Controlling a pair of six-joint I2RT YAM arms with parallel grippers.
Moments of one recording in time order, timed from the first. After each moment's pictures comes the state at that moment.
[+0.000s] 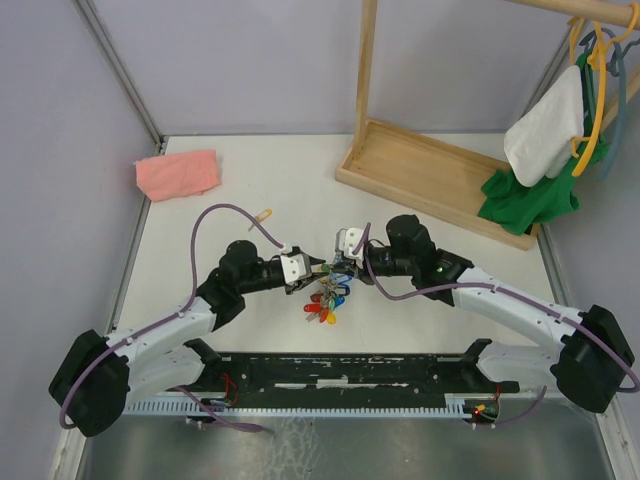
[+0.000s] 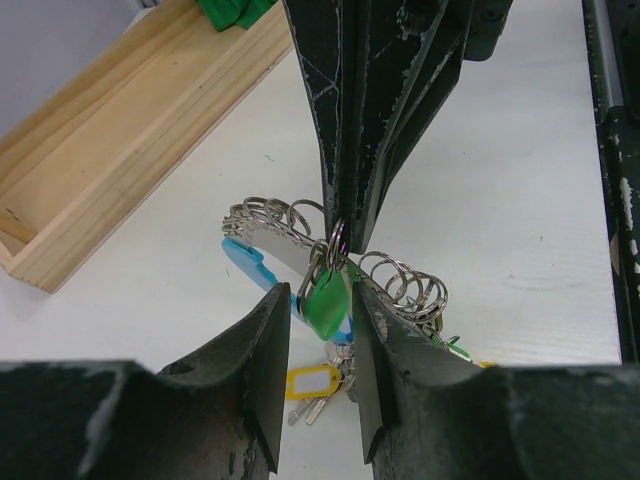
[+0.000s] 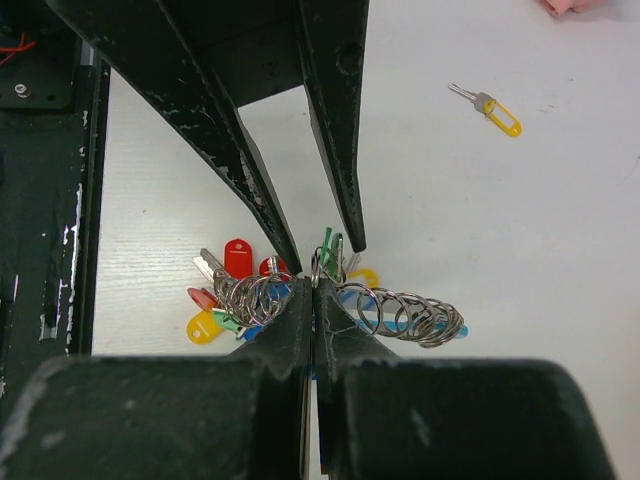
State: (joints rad) left arm -0.67 1.00 0.41 0.43 0.61 0.42; right arm 0.80 1.18 0.77 -0.02 -0.54 -0.44
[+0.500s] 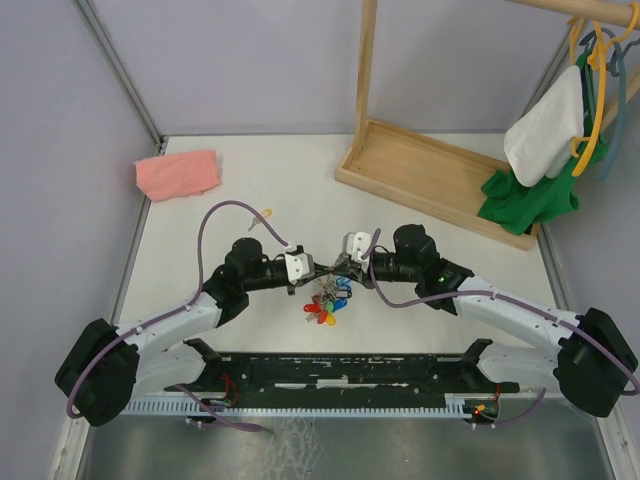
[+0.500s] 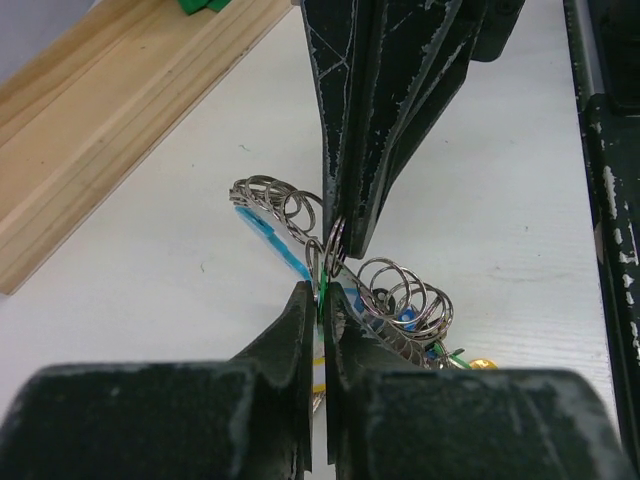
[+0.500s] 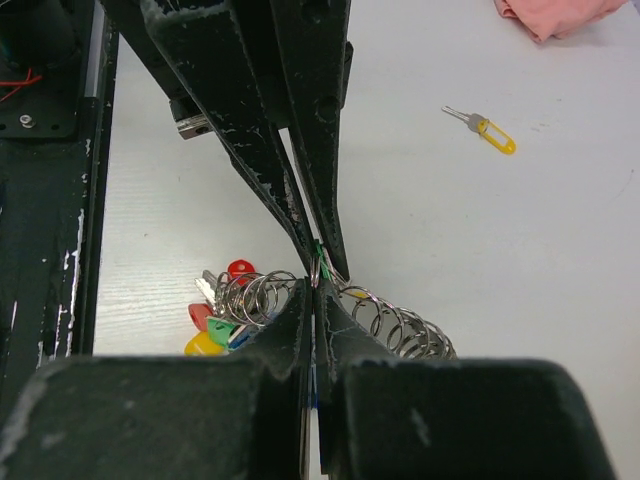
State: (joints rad) left arm -0.67 1.08 0.42 0.45 0.65 0.42; right arm 0.80 1.15 0.68 0.14 -0.56 -0.39
